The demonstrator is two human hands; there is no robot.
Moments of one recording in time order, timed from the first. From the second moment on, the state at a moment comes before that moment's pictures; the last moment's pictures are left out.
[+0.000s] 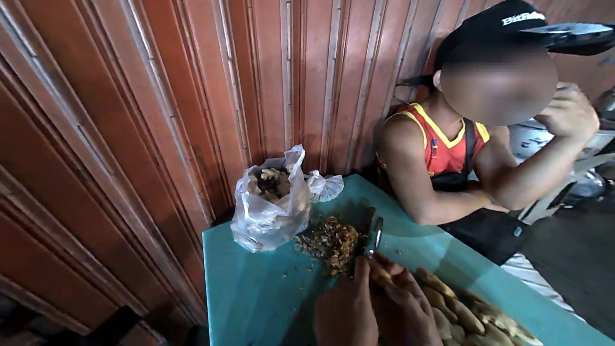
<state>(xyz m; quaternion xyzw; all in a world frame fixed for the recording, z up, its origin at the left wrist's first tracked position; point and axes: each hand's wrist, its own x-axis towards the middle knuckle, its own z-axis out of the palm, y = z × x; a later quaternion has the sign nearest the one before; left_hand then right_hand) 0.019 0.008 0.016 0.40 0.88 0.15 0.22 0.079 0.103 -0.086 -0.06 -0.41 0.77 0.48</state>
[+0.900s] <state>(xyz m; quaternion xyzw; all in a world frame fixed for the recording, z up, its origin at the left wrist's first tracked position) 0.019 0.011 0.009 0.40 0.88 0.14 0.19 0.073 0.089 -0.088 -0.09 -0.38 0.77 0.50</state>
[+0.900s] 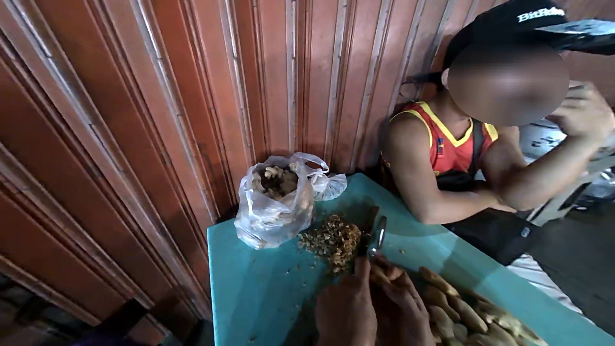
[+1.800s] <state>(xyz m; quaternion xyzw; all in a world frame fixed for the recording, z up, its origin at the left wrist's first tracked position) 0.036 -0.002 0.001 0.48 0.76 0.38 0.20 0.090 0.124 -0.080 0.00 -0.38 0.73 0.56</state>
